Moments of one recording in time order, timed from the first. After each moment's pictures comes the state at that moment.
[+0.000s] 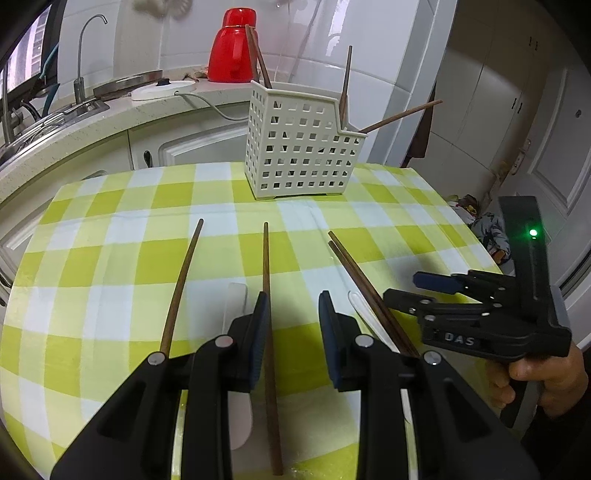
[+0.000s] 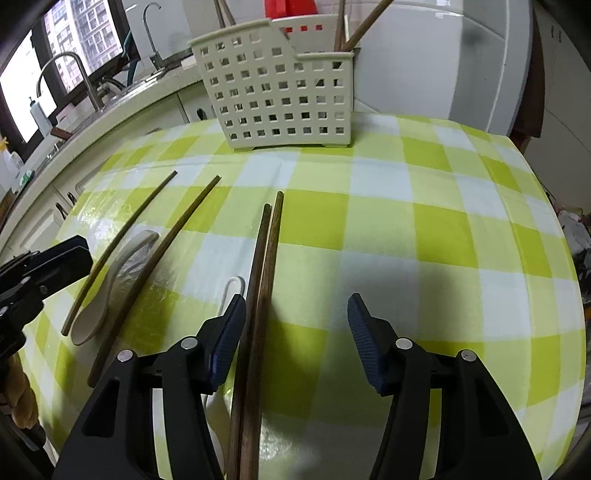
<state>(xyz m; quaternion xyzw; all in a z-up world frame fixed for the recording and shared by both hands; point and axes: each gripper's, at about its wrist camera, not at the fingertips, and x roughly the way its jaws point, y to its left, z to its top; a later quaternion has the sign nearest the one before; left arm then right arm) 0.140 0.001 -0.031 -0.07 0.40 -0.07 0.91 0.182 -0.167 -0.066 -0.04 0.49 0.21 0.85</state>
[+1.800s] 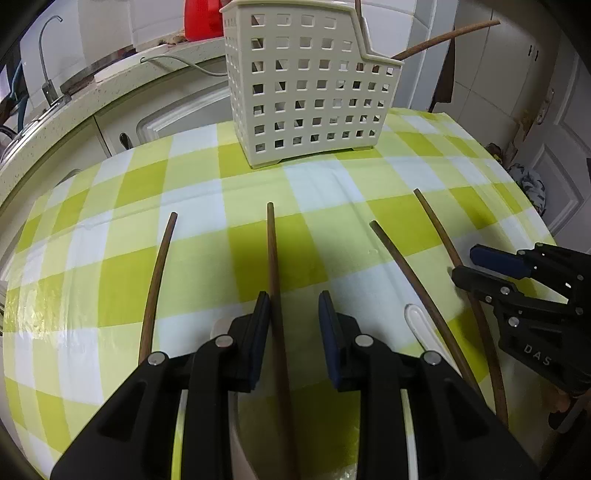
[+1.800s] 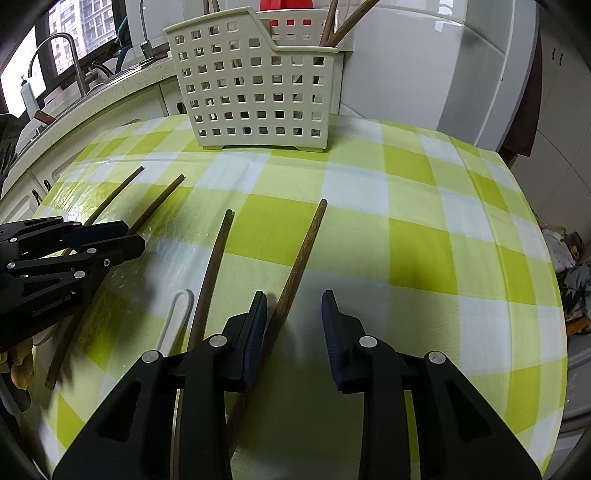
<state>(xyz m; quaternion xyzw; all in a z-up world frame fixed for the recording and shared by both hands) 0.224 -0.018 -0.087 0.01 0.48 -0.05 0.88 0.198 -0.172 -0.077 -0.08 0.47 0.18 0.86</state>
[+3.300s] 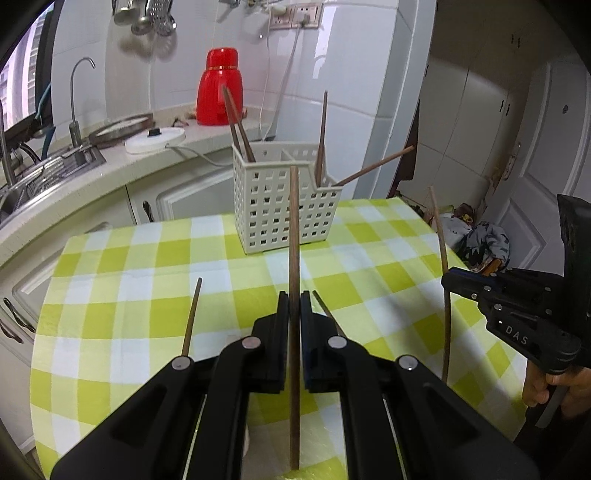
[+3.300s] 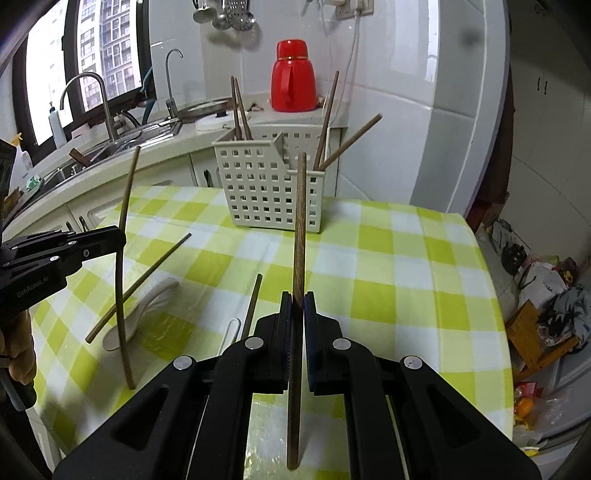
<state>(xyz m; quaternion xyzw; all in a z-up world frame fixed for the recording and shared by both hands) 0.136 -0.015 0.038 -0.04 0.35 -0.07 0.93 0.137 -0.201 0.033 -0.06 0.38 0.20 0.90</state>
